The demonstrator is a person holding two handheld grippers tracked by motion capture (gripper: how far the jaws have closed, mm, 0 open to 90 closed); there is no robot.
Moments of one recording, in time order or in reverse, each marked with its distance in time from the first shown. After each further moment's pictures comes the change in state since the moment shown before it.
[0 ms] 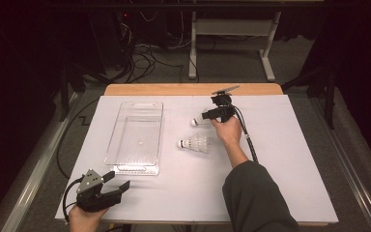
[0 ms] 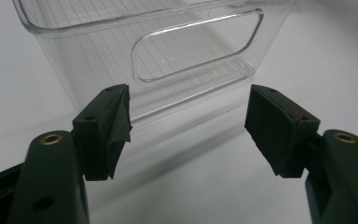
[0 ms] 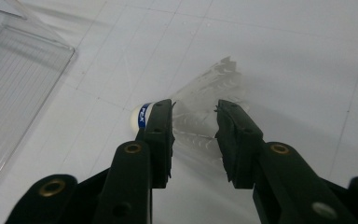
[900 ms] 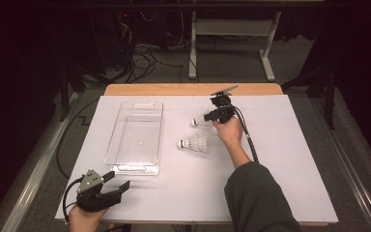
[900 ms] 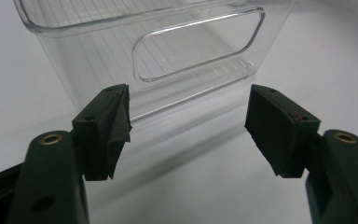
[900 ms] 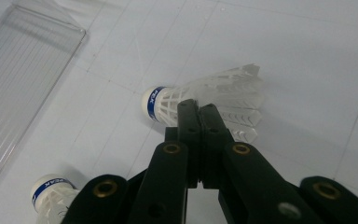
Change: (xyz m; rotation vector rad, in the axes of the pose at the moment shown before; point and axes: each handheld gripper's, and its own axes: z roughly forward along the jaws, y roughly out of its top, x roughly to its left) left arm 0.000 0.000 0.000 0.003 0.002 -0.001; right arm 0.003 -0.001 -0.004 0.048 0.029 -0.028
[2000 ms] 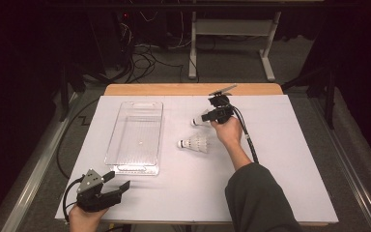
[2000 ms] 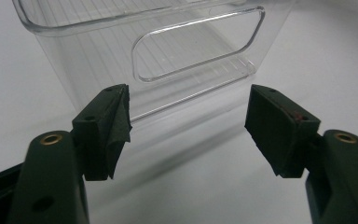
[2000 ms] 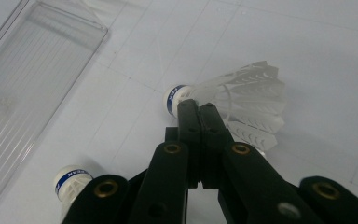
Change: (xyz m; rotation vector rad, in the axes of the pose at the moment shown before) left arm 0.000 0.000 0.000 0.002 0.001 0.003; right arm 0.009 0.000 -0.005 -0.006 0.032 -0.041
